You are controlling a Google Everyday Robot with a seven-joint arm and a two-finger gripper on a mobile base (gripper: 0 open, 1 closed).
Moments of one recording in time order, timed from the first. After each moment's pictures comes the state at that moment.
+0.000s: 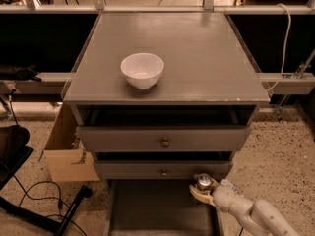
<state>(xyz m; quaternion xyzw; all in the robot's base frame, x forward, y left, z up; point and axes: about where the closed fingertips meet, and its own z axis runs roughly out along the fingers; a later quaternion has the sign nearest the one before) 0.521 -0.169 0.400 -0.32 0.65 0.34 0.60</state>
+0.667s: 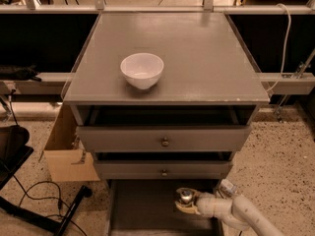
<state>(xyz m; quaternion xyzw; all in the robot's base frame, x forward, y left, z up) 0.504 -0.108 0.293 -0.44 0.60 0.38 0.54</state>
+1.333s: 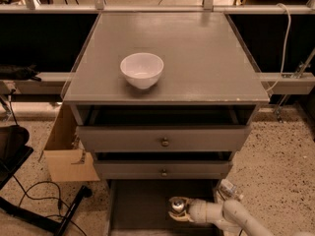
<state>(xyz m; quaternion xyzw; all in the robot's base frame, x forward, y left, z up) 0.484 -0.077 0.237 -0.51 0.58 0.38 0.52</state>
